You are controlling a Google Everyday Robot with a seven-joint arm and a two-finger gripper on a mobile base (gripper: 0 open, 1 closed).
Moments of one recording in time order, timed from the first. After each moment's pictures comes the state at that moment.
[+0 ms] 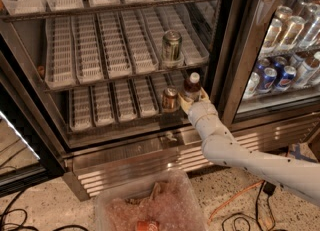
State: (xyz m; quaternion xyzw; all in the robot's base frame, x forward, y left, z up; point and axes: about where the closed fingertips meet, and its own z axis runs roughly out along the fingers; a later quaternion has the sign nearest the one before) arm 0.725 -0.119 0.702 -0.13 0.67 0.06 0.72
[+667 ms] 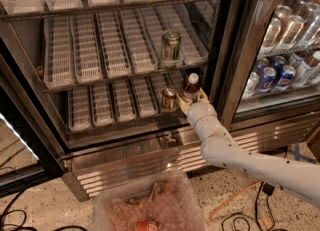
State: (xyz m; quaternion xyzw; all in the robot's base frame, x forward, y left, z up) arm 0.720 -0.118 0.703 -0.13 0.67 0.06 0.73
